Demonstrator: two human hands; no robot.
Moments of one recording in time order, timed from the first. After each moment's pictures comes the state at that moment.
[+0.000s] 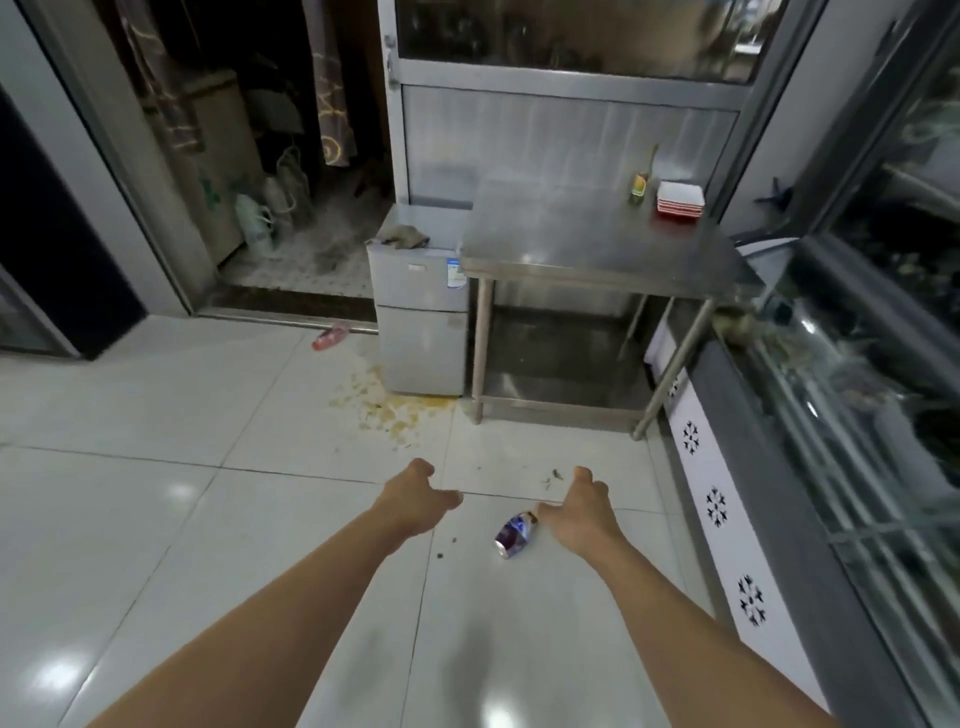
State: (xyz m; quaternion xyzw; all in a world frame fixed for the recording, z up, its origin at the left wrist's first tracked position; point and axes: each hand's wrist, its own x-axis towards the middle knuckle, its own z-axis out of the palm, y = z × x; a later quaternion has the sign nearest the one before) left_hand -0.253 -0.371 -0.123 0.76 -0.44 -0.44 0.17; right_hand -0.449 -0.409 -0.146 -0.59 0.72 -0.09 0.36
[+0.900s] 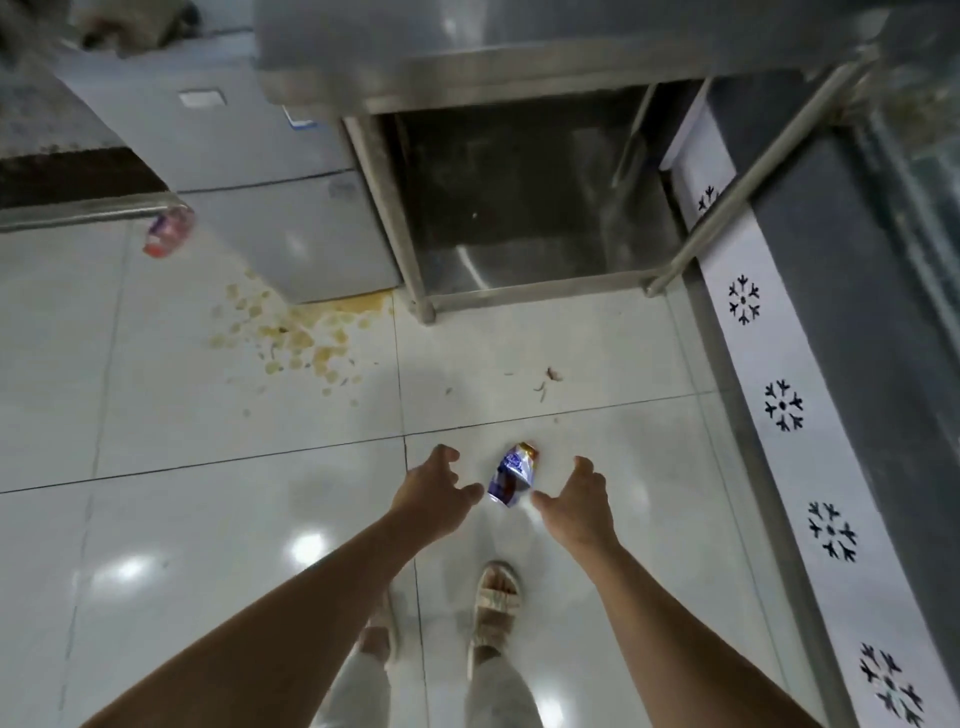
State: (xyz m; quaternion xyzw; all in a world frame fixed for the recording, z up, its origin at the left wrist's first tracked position) left_hand -0.275 -0.743 -0.384 0.72 -0.48 -0.50 -0.03; right_hand -0.440 -0.722 -0.421 -0.39 0.80 -0.01 0.45
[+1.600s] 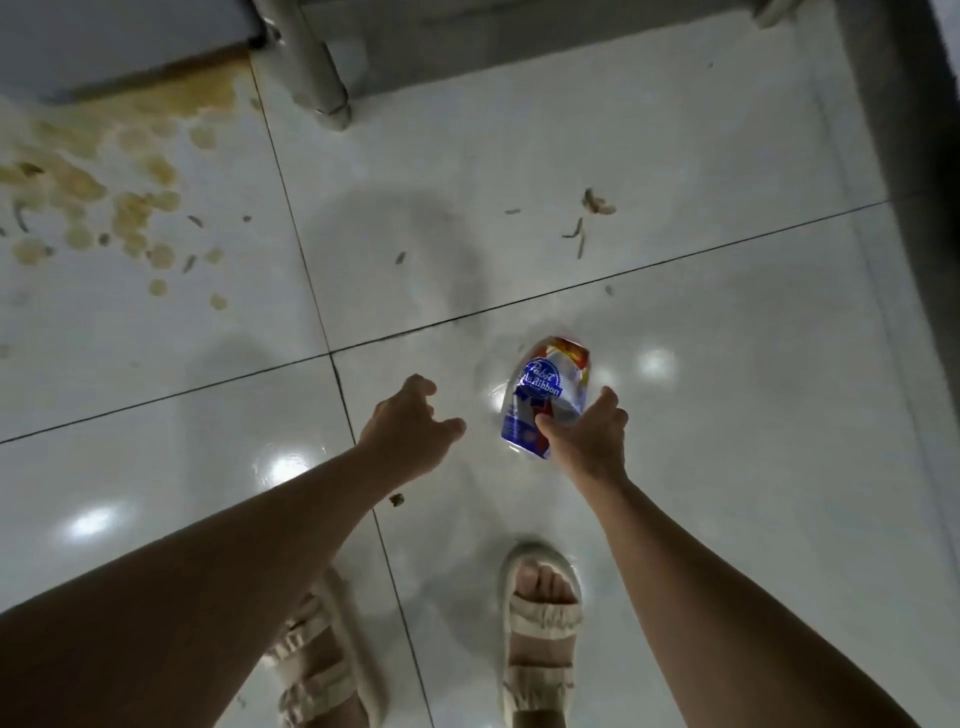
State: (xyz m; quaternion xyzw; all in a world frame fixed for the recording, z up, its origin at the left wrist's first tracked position) left_hand -0.241 -0.792 -0.818 0.68 -0.49 -0.53 -0.12; right_hand -0.418 -0.737 -0.869 -0.25 0.87 -0.05 0.43
